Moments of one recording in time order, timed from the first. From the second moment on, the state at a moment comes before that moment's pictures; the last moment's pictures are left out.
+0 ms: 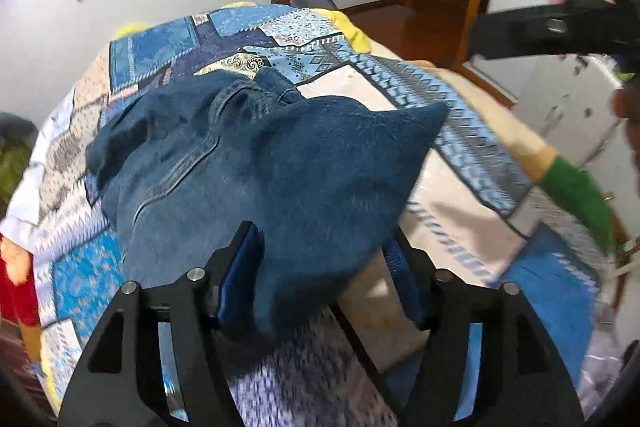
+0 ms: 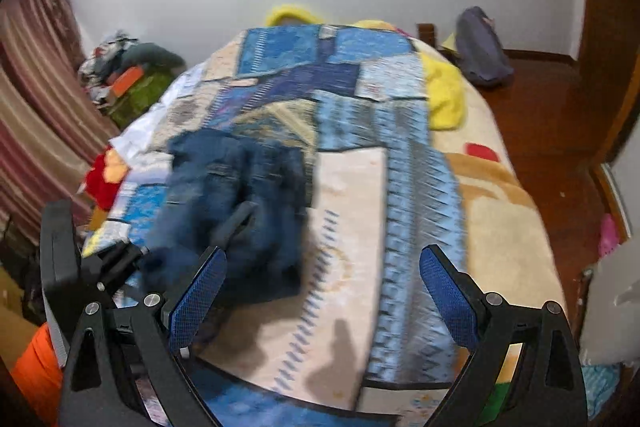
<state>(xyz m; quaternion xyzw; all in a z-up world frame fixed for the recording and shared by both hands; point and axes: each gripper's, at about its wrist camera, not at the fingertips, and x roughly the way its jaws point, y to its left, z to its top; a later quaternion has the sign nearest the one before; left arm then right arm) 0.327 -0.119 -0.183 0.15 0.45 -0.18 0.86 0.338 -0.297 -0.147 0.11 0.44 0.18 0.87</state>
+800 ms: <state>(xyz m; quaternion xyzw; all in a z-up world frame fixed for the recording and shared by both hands) 0.317 0.016 -0.217 0.02 0.48 -0.07 0.88 0.379 -0.243 -0.248 0.11 0.57 0.25 0.77</state>
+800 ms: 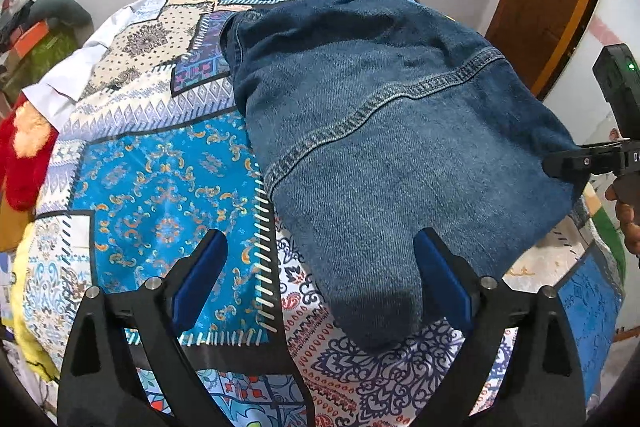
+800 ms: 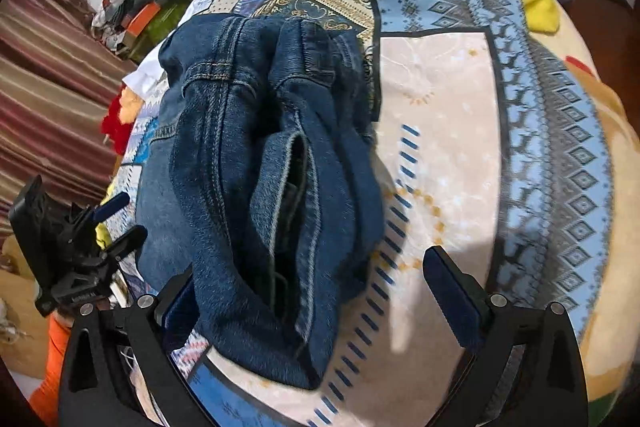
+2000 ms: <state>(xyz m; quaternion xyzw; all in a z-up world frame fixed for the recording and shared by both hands) 0.432 0.042 -0.265 -0.19 0.54 -0.12 0.81 0.478 -0.175 -0.276 0.08 0.62 0.34 0.70</state>
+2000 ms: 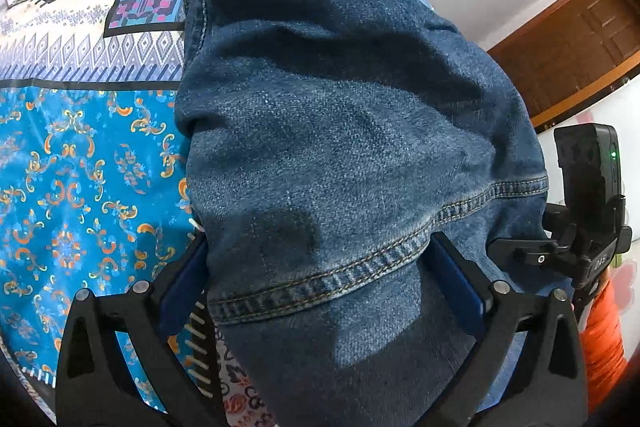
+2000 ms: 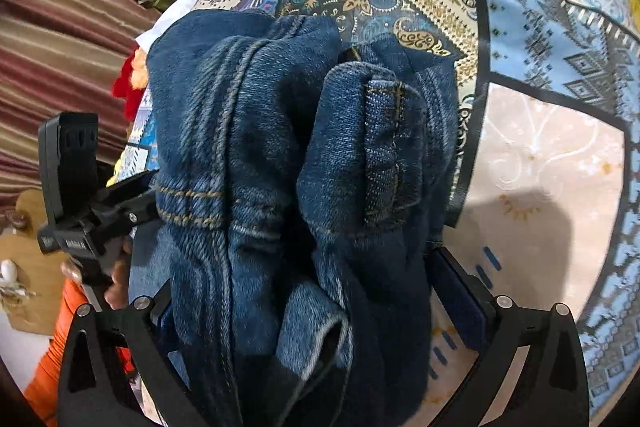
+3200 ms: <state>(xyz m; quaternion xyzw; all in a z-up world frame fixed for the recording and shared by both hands) 0.343 0.174 -0.221 -0.16 0.51 -0.01 0.85 0.424 -0.007 -0.235 0.05 0.58 0.39 0.72</state>
